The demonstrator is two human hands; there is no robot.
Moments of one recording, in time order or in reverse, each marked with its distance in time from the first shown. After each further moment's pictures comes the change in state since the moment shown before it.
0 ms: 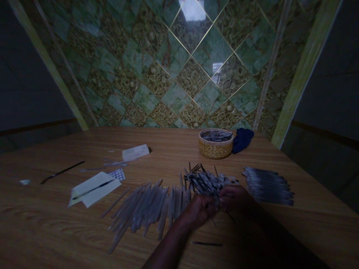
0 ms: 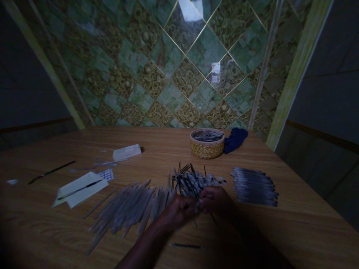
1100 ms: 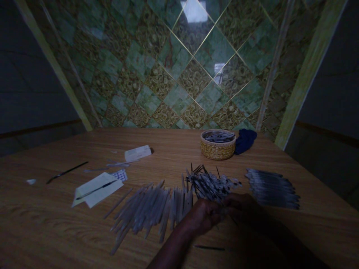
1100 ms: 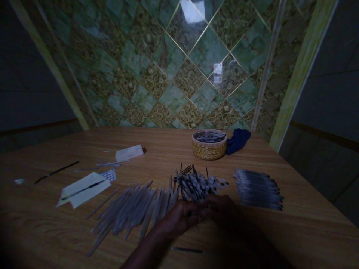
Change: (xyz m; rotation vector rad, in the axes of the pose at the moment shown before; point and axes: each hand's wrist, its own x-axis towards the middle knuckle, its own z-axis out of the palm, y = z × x) left_hand -0.002 -0.001 0.005 0.127 -0.084 0.034; right_hand -0.023 -0.010 -0.006 -0.661 -0.028 -0.144
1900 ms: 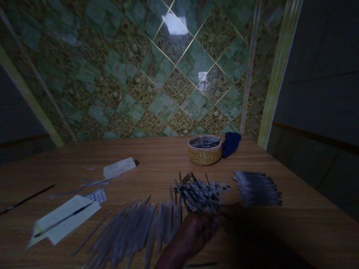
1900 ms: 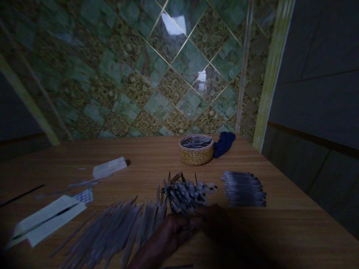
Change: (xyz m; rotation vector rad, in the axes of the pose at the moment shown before) left_hand 0.000 0.006 -0.001 0.105 -0.004 0.039; right_hand -0.007 -0.010 -0.001 -0.100 -0.010 0.099
